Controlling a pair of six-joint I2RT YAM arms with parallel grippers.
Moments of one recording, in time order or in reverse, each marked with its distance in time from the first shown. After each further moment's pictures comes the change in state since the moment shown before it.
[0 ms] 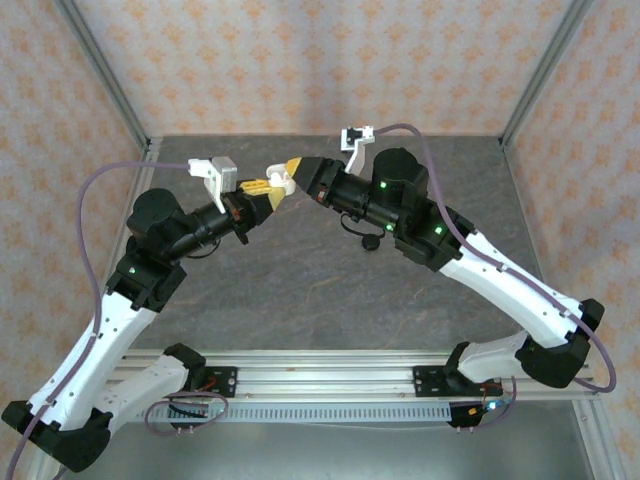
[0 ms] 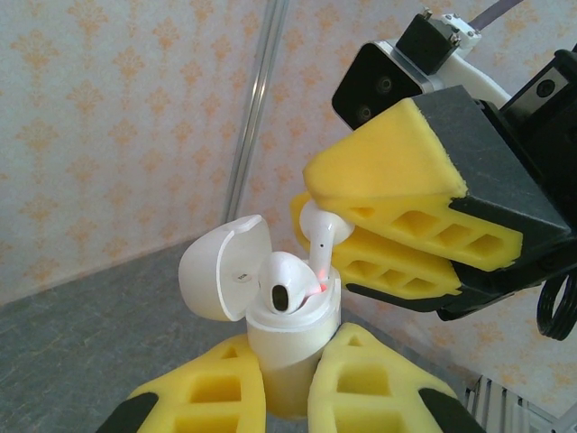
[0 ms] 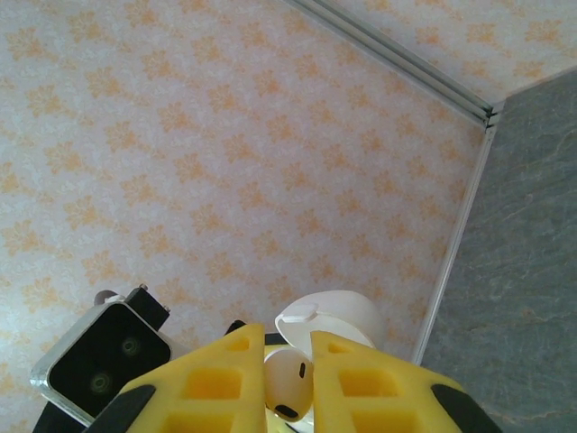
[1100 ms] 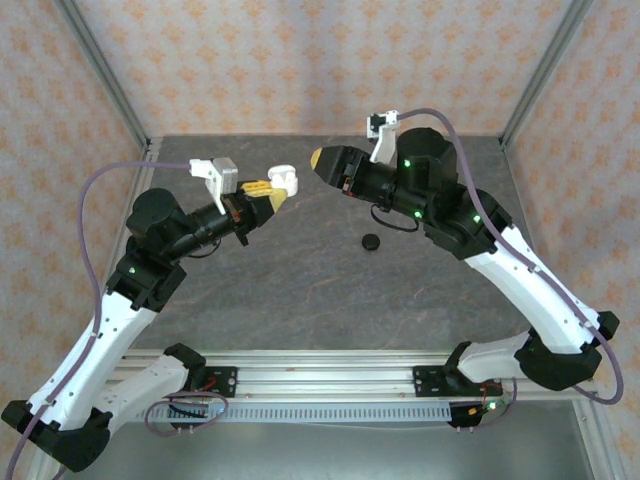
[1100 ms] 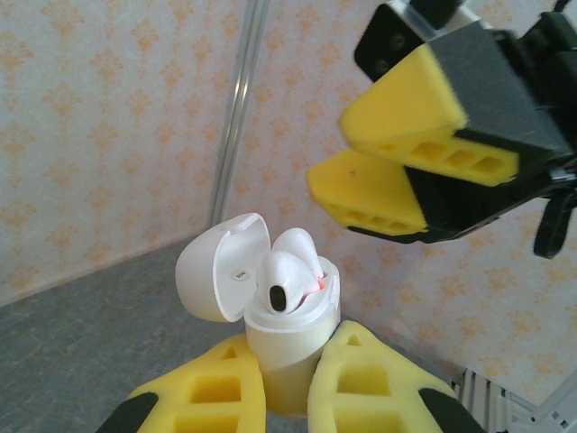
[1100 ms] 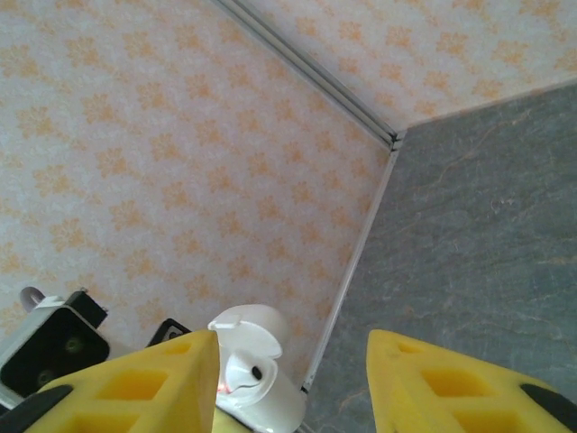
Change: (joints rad) left arm -0.006 0.002 0.000 0.010 0.048 -0.001; right arm -0.086 0.003 0.213 -0.373 0.003 -0.181
